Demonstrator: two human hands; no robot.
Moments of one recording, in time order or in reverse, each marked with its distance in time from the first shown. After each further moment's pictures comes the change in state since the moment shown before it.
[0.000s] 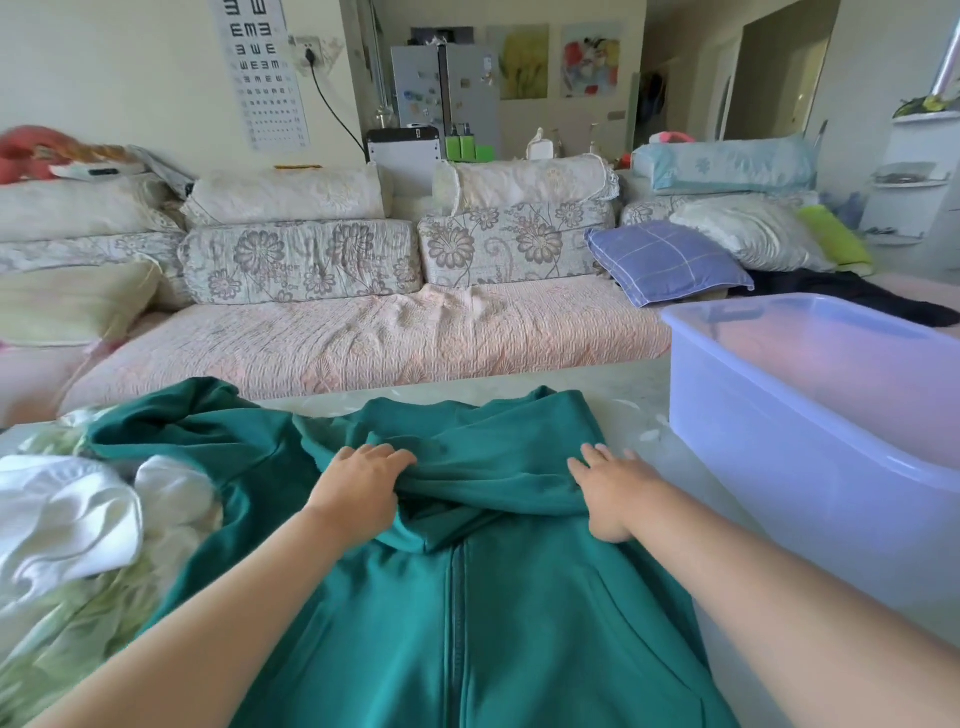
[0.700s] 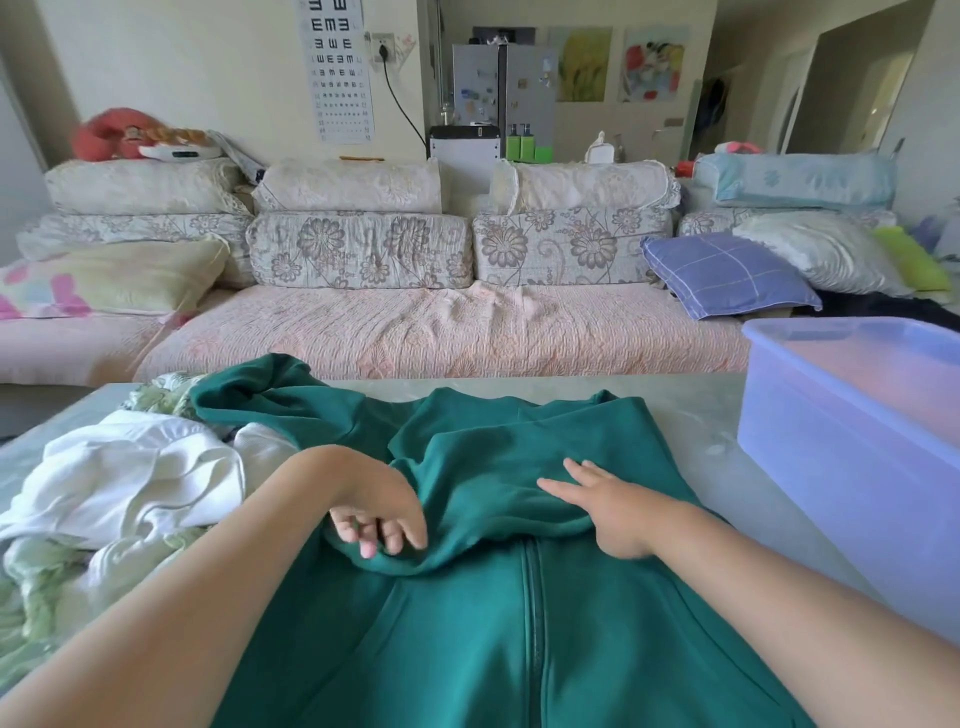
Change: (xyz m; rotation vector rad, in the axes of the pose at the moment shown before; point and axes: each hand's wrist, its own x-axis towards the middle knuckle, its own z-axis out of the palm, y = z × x) left_hand -0.042 -0.048 -0.063 -0.508 -0.988 -0.281; right_hand -0.007 -0.066 -0.017 0.296 -0.027 -0.269
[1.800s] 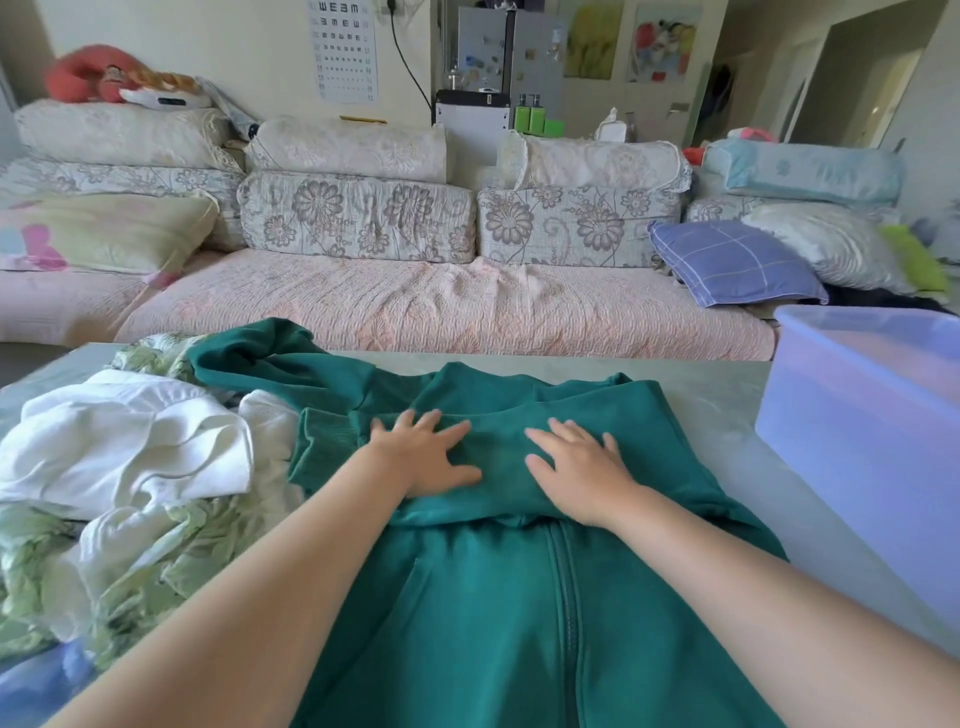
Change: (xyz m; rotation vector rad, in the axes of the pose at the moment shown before) left_hand 0.061 -0.004 0.011 0.395 0.603 0.066; right_hand 0.056 -0.053 0.011 0.094 0.332 0.116
